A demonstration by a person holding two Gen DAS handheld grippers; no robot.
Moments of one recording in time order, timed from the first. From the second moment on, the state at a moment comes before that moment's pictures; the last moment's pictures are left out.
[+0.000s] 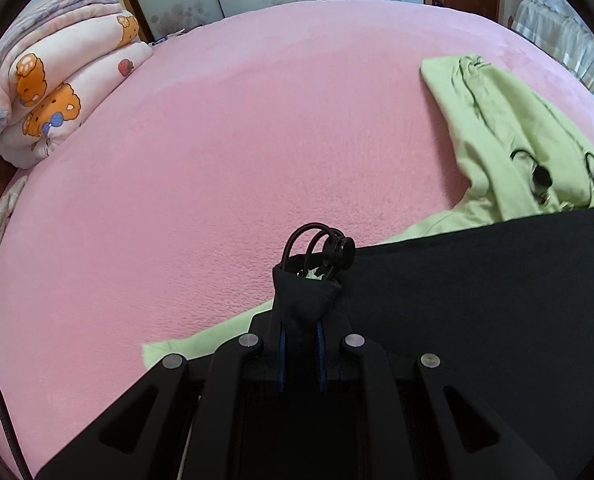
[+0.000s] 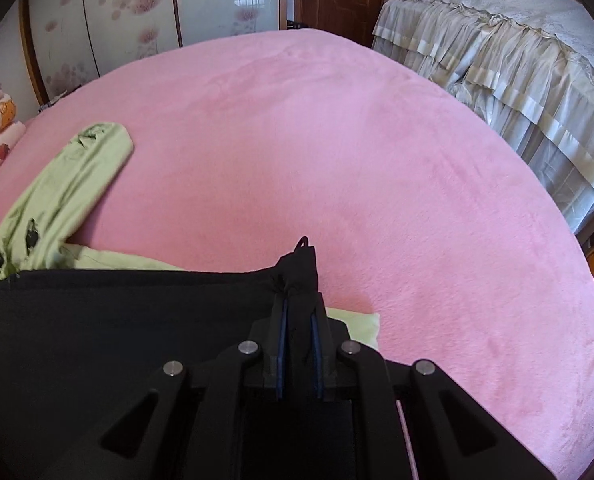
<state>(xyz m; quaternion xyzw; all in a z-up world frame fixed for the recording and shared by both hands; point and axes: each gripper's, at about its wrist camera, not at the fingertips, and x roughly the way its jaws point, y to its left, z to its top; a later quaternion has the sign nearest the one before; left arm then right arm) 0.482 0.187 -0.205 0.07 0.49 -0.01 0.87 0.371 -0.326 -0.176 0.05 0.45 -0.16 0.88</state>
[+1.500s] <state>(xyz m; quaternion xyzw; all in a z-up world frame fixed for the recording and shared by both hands) 0.252 0.262 -0.184 0.01 0.51 0.02 0.86 0.163 -0.341 -0.162 0.11 0.51 -0.08 0.85</state>
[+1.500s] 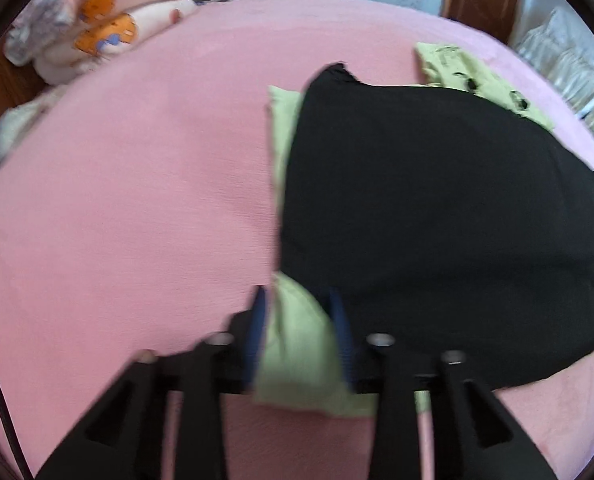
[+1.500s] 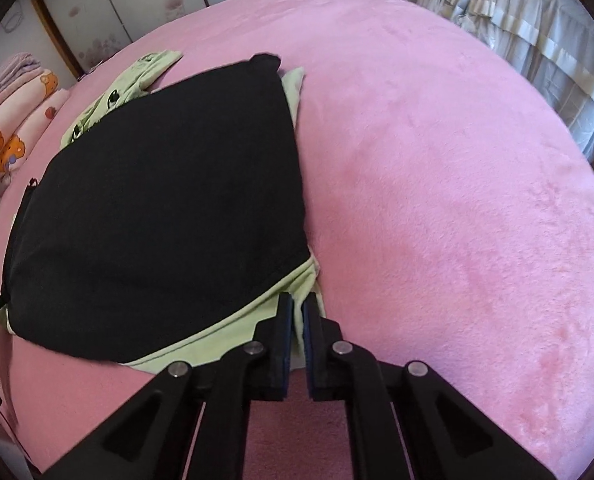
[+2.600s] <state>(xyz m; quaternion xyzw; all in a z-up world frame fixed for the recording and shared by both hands) 0.428 0.171 -0.204 0.01 0.45 0.04 0.89 0.381 -0.231 -0.165 0.09 0.45 -0.02 0.89</state>
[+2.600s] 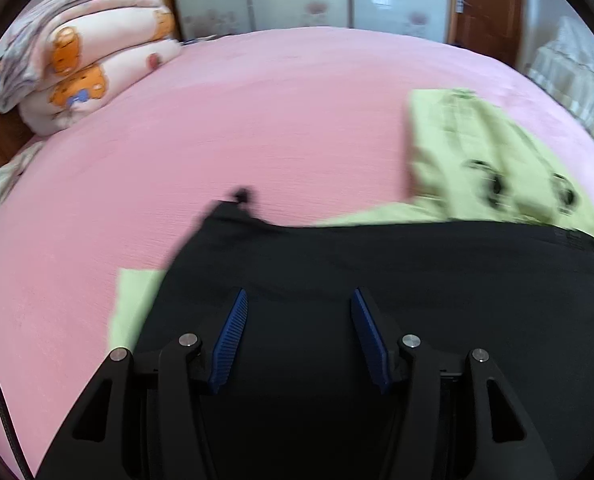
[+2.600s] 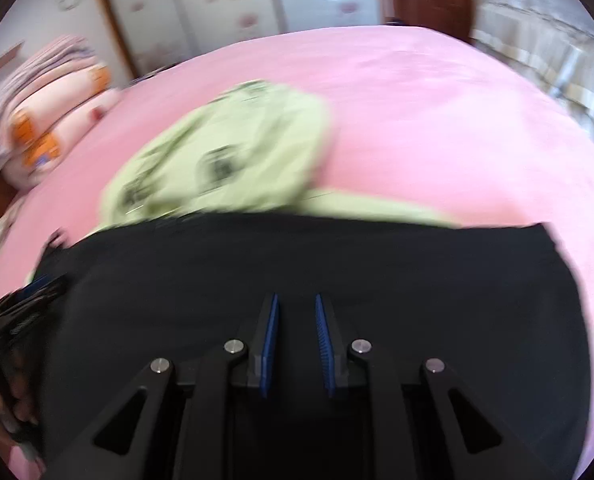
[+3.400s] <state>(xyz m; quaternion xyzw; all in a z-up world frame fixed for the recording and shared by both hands) 0.433 0.217 -0.216 0.02 0.46 0.08 0.88 0.366 -0.332 -0.178 0.08 0.46 -0.14 0.88</state>
